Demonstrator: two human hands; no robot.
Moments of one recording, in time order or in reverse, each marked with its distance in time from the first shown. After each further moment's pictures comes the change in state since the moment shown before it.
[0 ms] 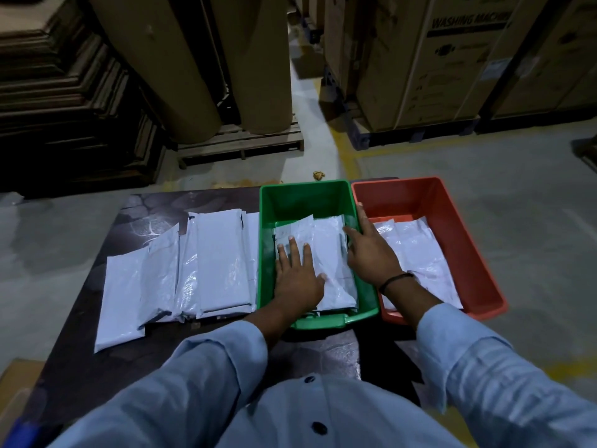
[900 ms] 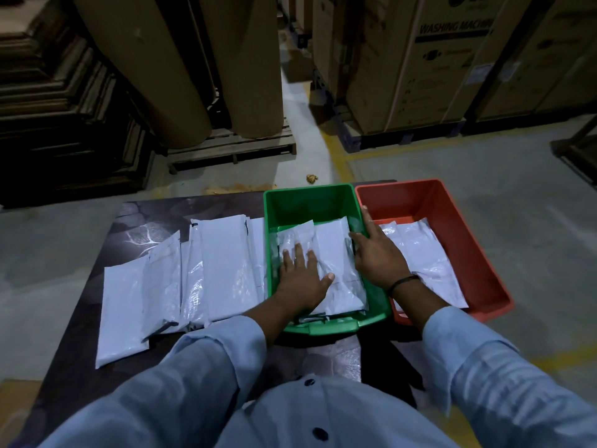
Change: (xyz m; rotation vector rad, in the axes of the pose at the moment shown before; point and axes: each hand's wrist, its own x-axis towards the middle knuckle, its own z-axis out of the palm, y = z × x) left_hand 0.005 -0.022 -0.019 -0.057 -0.132 0.118; right_hand 0.001 -0.008 0.000 -0.138 0.035 0.017
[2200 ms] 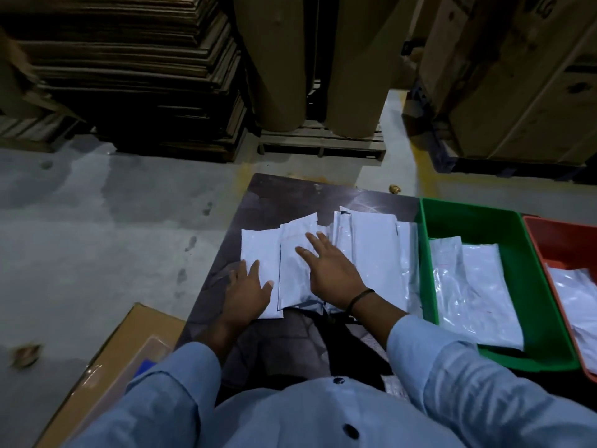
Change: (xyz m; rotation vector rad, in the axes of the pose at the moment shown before) left_hand -0.150 -0.377 -0.018 -0.282 0.326 -0.507; right_hand 0.035 -0.382 0.104 0.022 -0.254 -0.480
